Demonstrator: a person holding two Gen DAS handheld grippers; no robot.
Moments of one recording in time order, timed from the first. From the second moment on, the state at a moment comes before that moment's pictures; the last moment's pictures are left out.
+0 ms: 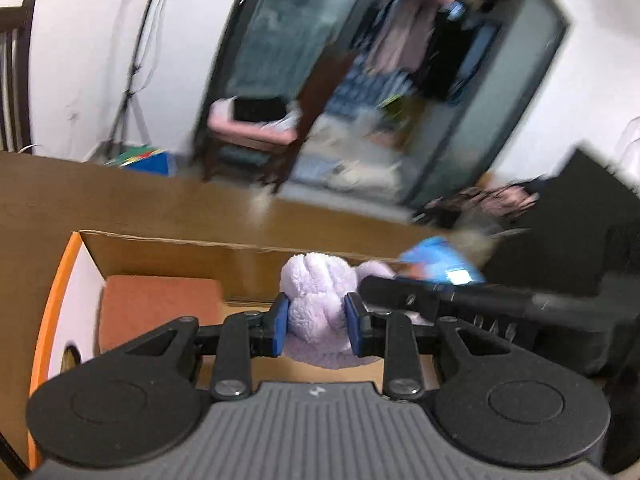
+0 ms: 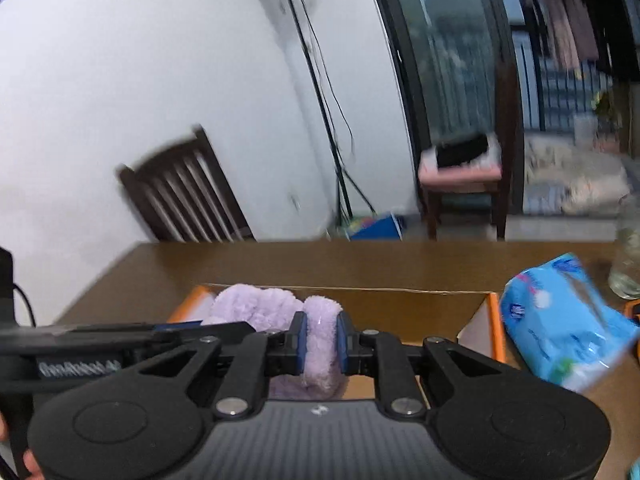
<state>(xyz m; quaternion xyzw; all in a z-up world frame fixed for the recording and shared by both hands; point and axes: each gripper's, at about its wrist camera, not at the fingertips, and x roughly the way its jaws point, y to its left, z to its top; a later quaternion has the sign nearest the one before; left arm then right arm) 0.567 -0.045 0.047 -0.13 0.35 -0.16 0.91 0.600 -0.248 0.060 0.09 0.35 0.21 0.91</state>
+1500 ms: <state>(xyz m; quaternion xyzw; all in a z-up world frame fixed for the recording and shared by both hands) 0.228 -0.036 0.067 -0.04 0.22 -0.09 0.97 0.263 -0.305 0.114 0.01 0.21 0.24 0.95</state>
